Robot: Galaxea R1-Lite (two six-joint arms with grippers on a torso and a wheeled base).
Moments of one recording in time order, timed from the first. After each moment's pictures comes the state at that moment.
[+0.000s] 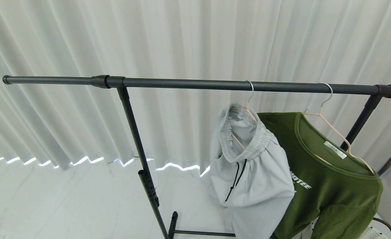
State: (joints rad) left arm 0.10 0.09 0.00 0.00 -0.01 0.03; right arm 0.00 0.00 0.00 -0.01 -0.07 0.01
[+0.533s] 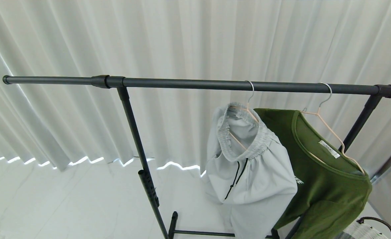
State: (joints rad) left arm -0.01 0.04 0.00 0.00 -0.06 0.10; right arm 0.00 0.00 0.00 -0.01 -0.07 0.02
